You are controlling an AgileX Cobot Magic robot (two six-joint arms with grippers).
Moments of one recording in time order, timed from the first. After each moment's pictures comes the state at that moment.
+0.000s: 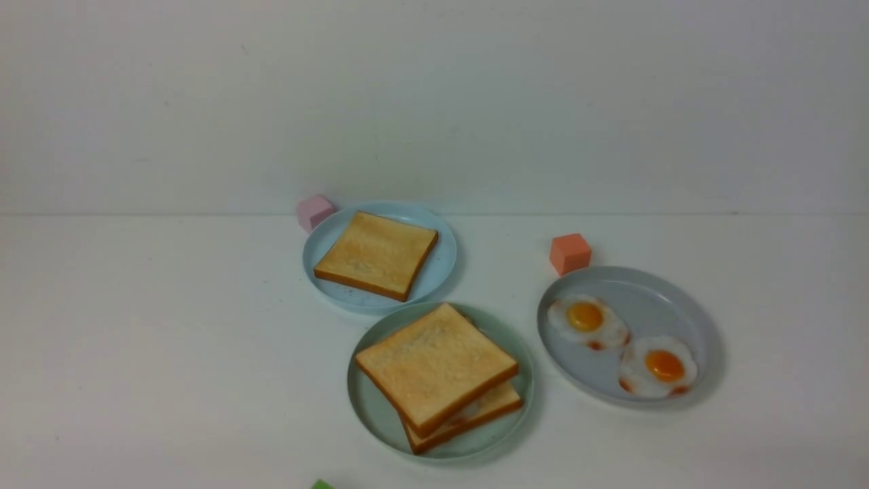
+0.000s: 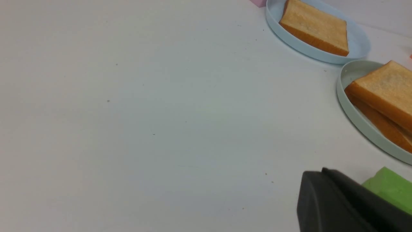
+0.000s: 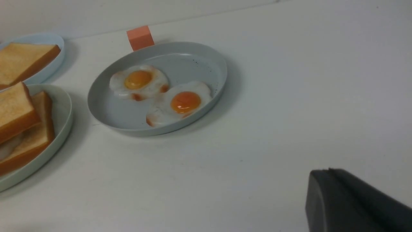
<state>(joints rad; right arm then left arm) 0.07 -0.01 0.02 -0.10 0.40 0.26 -0.12 -0.01 0.03 -0.06 0.39 -0.24</state>
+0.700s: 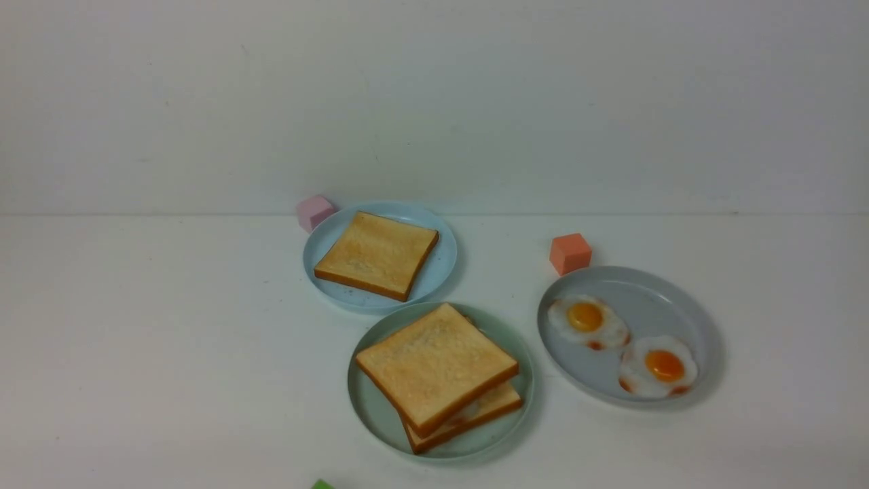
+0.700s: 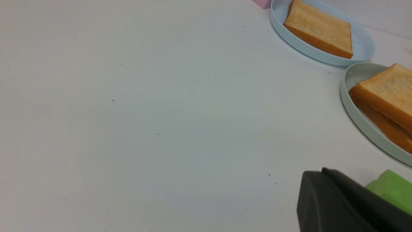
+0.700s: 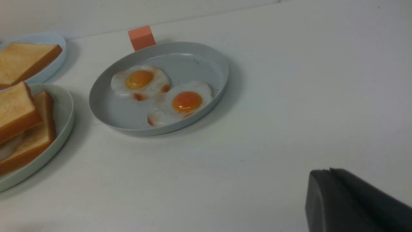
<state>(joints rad) 0.07 -0.01 0.02 -0.10 0.40 0.26 -0.11 -0.01 0.03 -0.06 0.39 -0.25</state>
